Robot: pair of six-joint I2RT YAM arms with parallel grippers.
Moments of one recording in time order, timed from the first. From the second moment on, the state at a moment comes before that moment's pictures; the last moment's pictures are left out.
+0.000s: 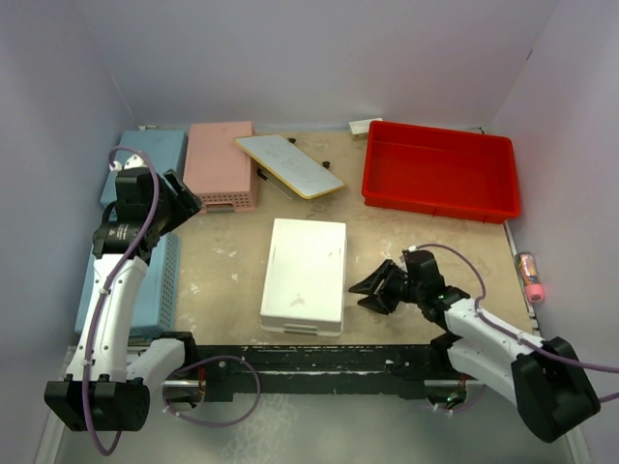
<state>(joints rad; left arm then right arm) 0.01 1.00 1.10 -0.74 -0.01 -0.60 0.44 0.92 0.21 -0.03 -0.44 1.31</state>
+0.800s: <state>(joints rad) 0.01 0.97 1.14 -0.81 0.01 -0.58 0.81 1.75 0.77 0.46 -0.41 1.22</state>
